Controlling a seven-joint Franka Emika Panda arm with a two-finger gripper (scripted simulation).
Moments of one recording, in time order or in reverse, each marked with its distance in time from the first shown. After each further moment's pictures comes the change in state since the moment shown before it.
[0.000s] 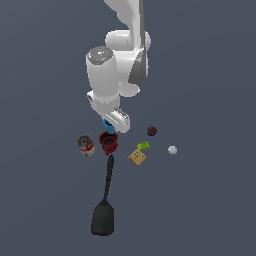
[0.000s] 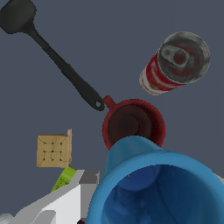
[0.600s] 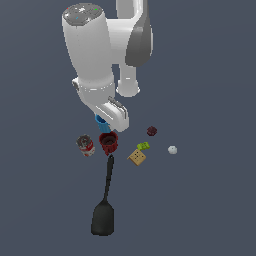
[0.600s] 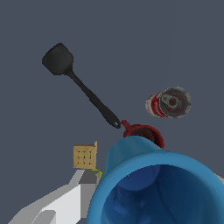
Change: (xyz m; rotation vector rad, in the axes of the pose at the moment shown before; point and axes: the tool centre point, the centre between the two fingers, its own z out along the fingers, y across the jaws) arm 0.049 -0.040 -0.092 0.001 -0.001 0.000
